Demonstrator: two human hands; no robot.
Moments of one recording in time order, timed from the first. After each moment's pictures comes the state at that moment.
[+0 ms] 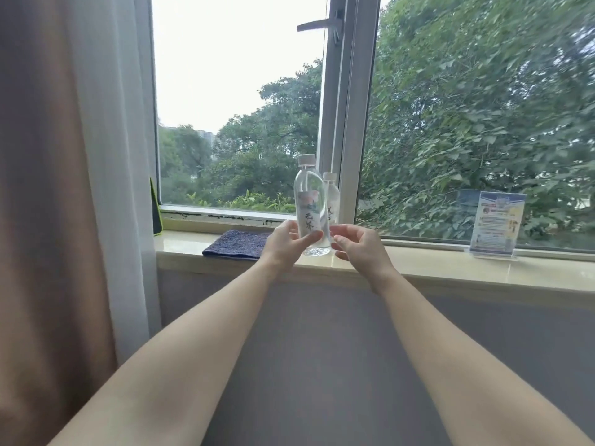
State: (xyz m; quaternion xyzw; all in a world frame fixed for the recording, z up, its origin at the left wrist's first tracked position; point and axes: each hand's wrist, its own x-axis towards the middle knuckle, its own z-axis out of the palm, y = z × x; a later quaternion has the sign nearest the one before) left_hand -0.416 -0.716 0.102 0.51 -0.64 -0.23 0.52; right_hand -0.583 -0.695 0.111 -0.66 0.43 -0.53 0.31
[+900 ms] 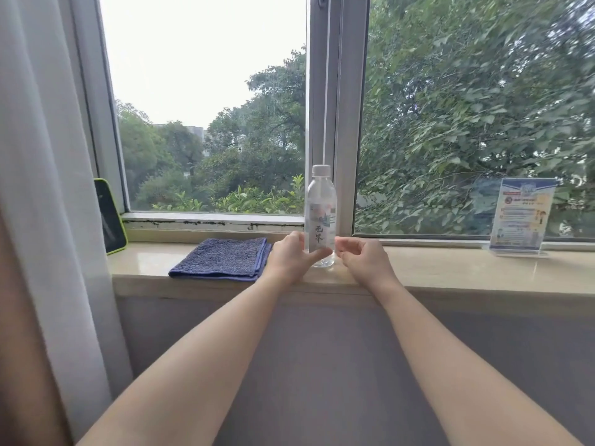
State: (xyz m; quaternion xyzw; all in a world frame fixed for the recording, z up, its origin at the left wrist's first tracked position) left_hand -0.441 -0.803 0.087 0.61 -0.68 -0.09 0.39; right_hand -0.598 -0.791 0.080 -0.65 0.50 -0.53 0.24
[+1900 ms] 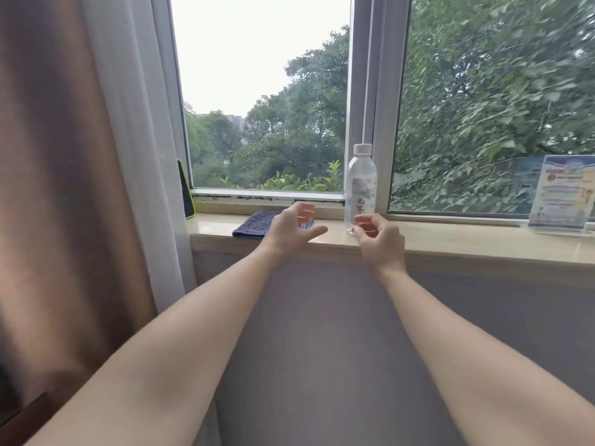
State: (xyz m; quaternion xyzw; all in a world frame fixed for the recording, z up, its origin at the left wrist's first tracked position) left_hand -0.373 -0.719 0.087 0.54 -0.68 -0.11 0.48; right_hand -0.555 -0.727 0.065 -0.64 0.47 -0.59 0.16
